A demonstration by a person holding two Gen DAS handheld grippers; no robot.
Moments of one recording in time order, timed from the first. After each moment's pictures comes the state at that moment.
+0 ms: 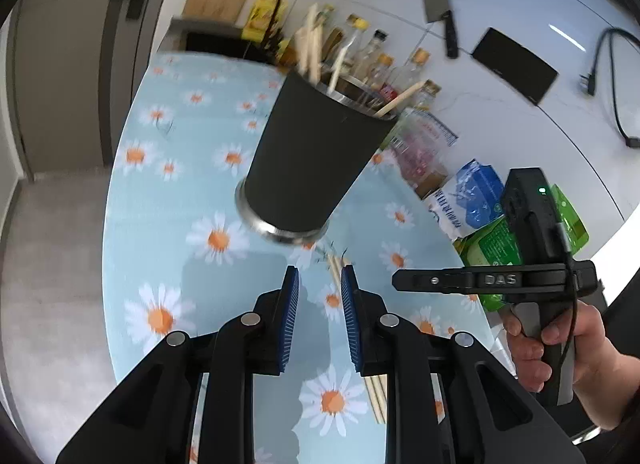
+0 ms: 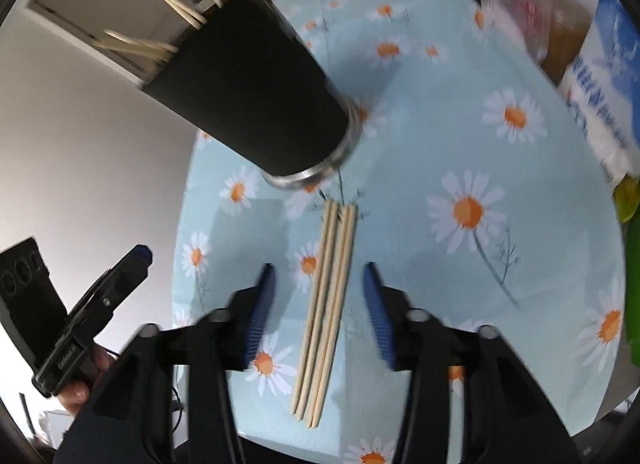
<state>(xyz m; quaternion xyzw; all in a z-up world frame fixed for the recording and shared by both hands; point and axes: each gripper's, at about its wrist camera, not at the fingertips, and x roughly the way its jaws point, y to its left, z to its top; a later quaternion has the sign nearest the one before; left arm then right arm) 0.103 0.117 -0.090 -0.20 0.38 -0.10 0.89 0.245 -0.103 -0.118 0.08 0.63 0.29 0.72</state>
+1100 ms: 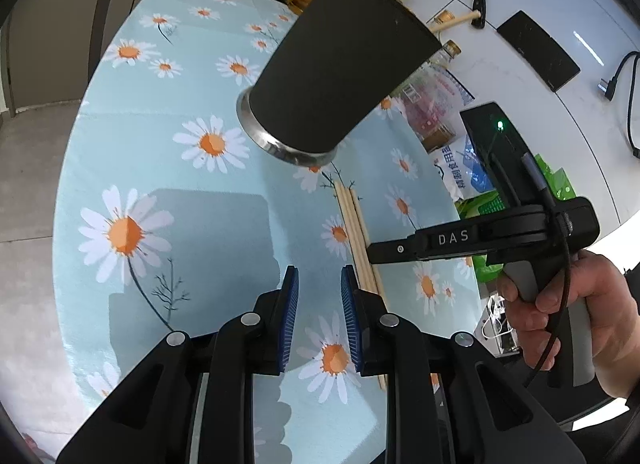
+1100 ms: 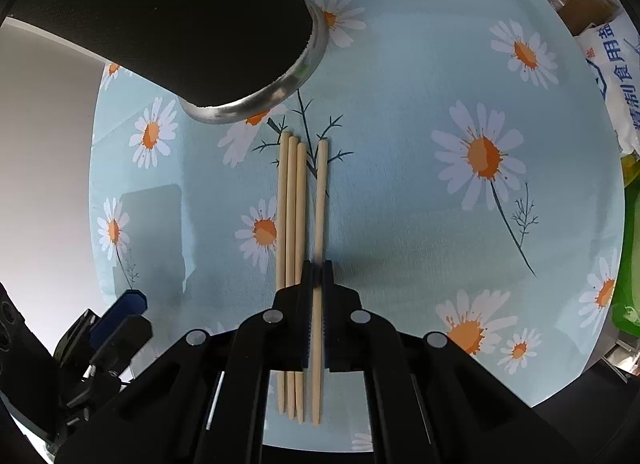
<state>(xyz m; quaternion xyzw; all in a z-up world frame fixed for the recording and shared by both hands) 0.102 0.117 -0.144 -0.26 0.45 -0.14 0.84 0.248 -0.055 -0.154 -0.04 0.71 0.17 0.68</state>
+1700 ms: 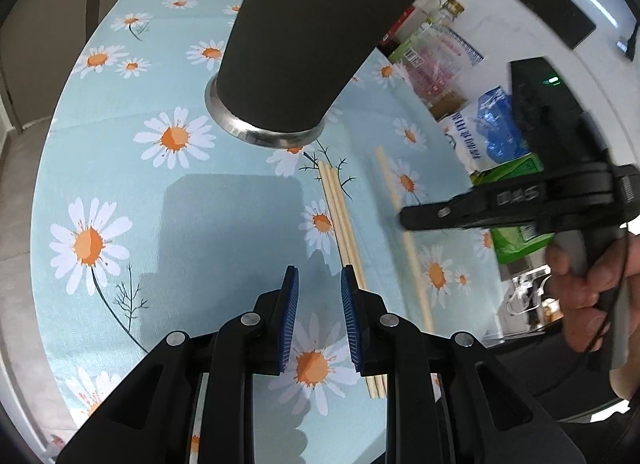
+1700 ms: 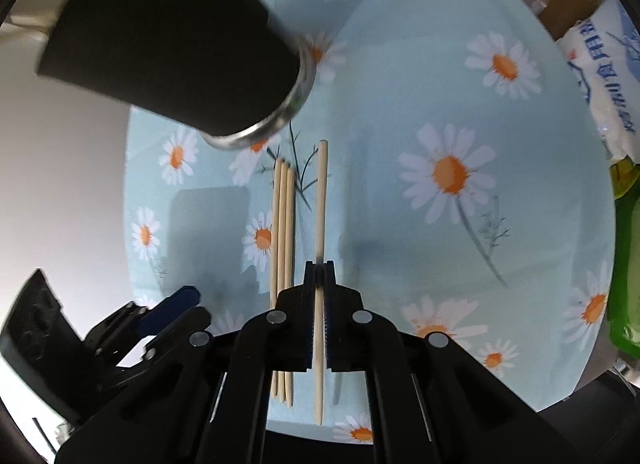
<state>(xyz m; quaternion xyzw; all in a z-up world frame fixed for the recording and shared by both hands) 0.125 0.073 -0.140 -0.20 0.50 -0.11 0.84 0.265 -0.088 -0.132 0.03 0.69 0.23 0.68</state>
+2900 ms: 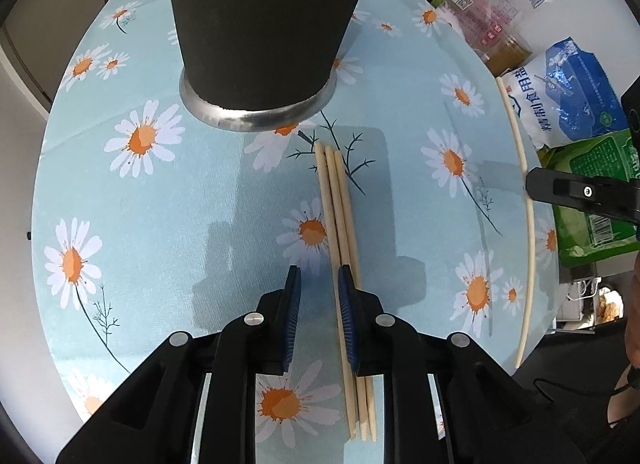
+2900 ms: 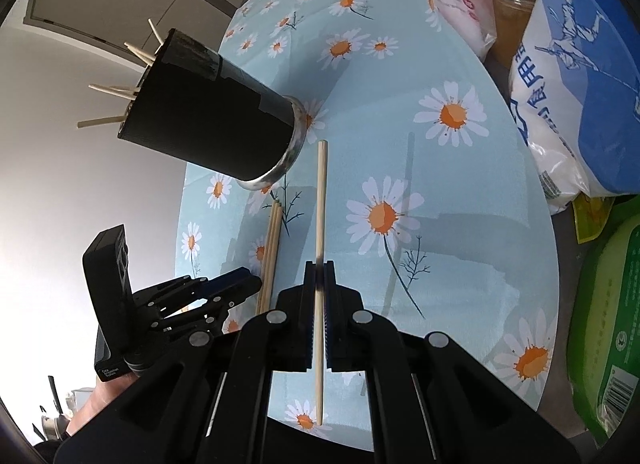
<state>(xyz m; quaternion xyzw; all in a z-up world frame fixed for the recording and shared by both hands) 0.178 0.020 -0.159 -0.12 0.60 -0.02 0.79 0.288 -0.171 -0.111 0.10 0.64 0.35 0.68</state>
